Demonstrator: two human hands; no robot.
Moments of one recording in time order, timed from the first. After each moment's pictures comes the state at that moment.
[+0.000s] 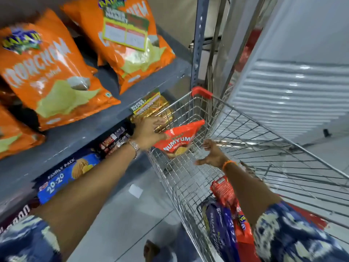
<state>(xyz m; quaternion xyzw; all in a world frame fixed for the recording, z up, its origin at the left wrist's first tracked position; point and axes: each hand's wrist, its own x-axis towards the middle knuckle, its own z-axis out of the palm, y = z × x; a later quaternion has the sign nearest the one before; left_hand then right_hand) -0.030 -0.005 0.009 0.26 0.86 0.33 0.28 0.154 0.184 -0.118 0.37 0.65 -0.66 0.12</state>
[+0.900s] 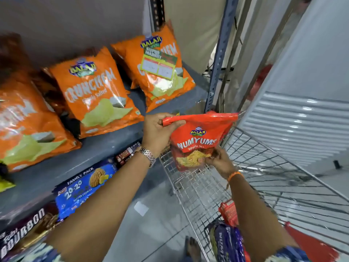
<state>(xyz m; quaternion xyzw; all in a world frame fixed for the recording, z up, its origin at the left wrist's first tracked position) -0.014 -0.009 0.097 0.18 0.75 0.63 0.11 0.123 0.163 -0.047 0.27 0.62 -0.73 -0.02</state>
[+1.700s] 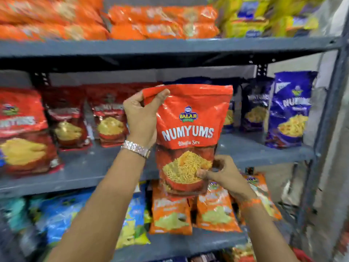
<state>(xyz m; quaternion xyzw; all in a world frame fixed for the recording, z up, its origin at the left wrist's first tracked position) 0.002 -0.323 0.557 0.27 0.47 0.78 -0.31 0.024 -0.114 0.408 -0.20 0.73 -0.65 -0.13</state>
